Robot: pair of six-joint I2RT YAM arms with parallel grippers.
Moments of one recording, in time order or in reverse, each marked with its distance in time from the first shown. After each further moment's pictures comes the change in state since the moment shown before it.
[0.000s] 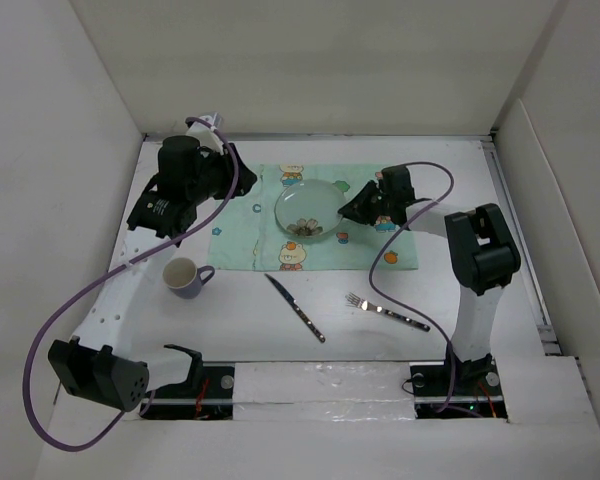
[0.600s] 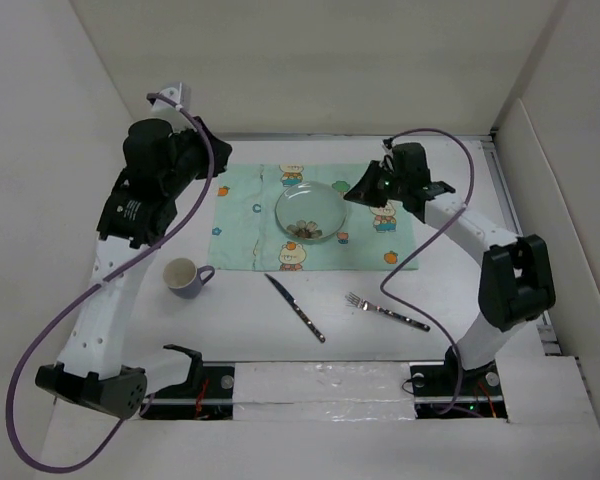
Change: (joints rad) left arm 0.000 -0.019 0.226 -0.072 -0.124 -0.029; right arm 0.029 -0.261 0.080 -0.317 0.058 -0.301
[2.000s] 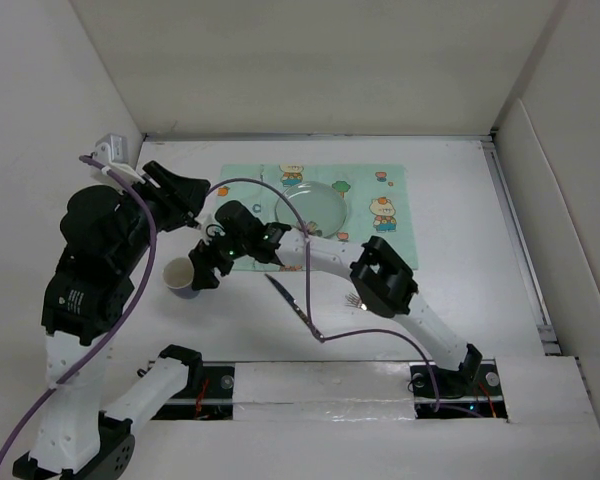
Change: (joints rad) left arm 0.000 -0.343 -0.057 -0.227 -0.072 -0.250; right arm 0.718 0.692 0.780 0.029 -0.207 -0.512
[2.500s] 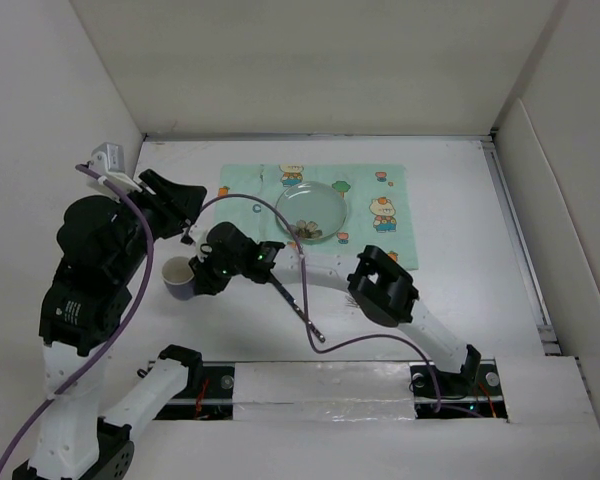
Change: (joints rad) left arm 0.000 -0.041 -0.022 -0.012 -0.011 0.007; right arm 0.085 -0.025 -0.083 0.053 0.228 0.026
